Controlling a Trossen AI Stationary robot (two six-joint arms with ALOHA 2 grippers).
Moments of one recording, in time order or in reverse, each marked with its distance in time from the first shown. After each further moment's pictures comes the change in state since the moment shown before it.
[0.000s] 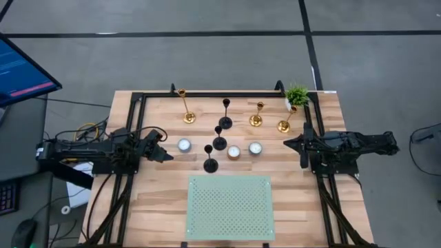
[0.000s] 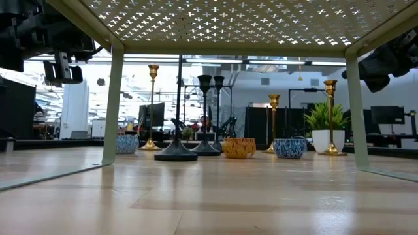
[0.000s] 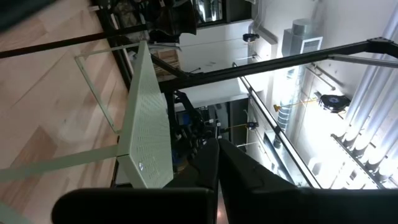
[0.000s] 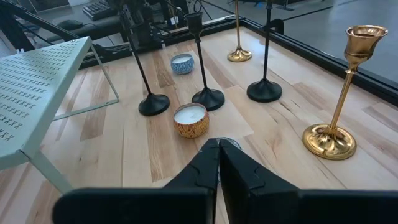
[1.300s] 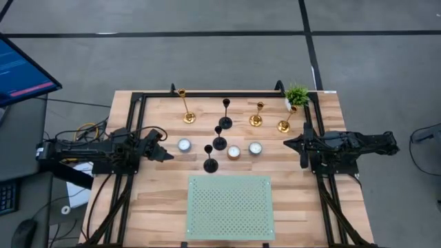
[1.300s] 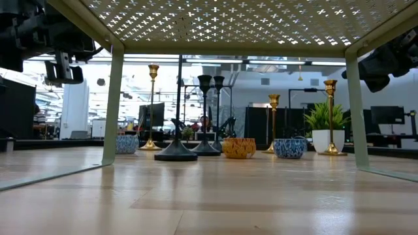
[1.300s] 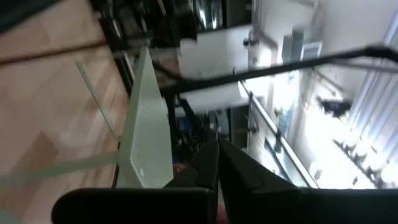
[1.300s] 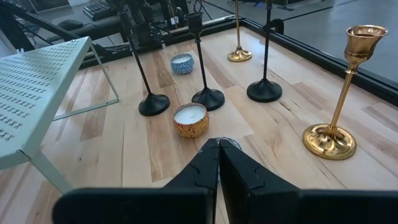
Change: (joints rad) left arm 0.000 0.000 0.000 0.000 -0.045 0.000; right arm 0.000 0.000 0.000 0.000 0.000 0.000
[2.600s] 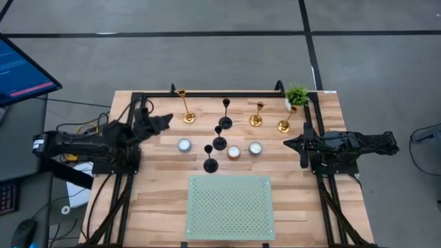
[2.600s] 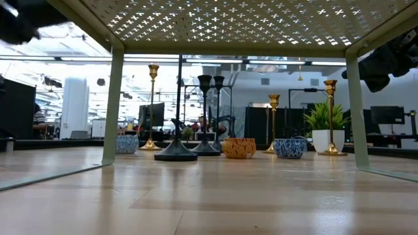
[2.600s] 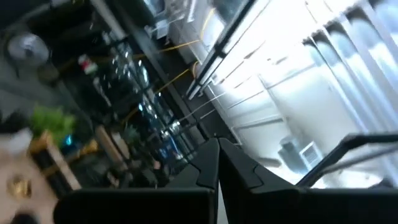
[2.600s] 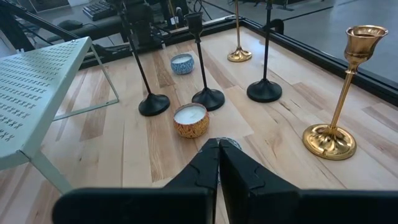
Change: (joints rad) left arm 0.000 0.277 0.226 0.405 -0.611 0.480; right arm 0.000 0.000 0.000 0.001 0.000 0.000
